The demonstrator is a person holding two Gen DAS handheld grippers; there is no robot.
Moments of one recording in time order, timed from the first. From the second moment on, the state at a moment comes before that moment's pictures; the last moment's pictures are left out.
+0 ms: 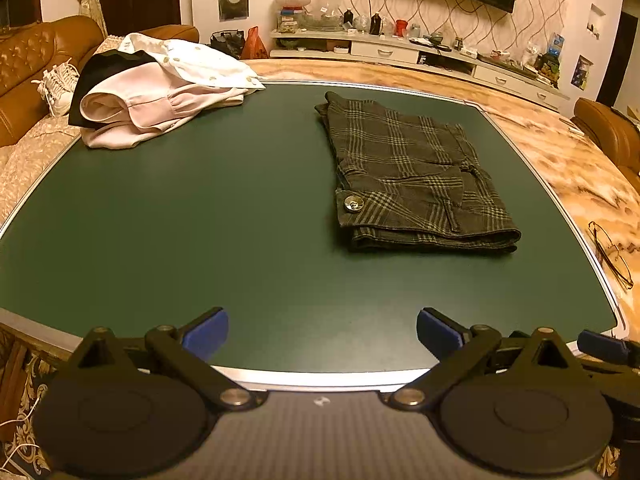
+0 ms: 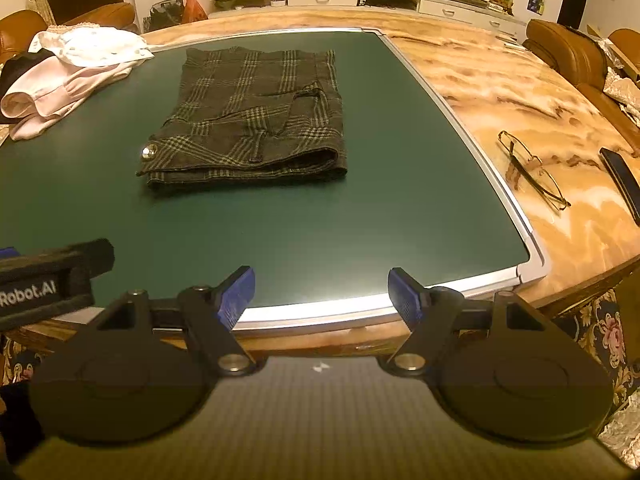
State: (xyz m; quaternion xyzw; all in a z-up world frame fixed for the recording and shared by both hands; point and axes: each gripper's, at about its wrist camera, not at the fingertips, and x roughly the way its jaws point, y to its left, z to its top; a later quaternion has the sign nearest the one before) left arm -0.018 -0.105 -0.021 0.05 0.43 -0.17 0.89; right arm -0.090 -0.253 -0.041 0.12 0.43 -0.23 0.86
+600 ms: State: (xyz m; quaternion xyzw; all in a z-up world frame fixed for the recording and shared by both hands) left arm -0.024 -0.108 -0.024 0.06 0.42 -0.16 0.89; right arm -0.104 -0.255 -0.038 0.13 0.41 -0.24 0.87
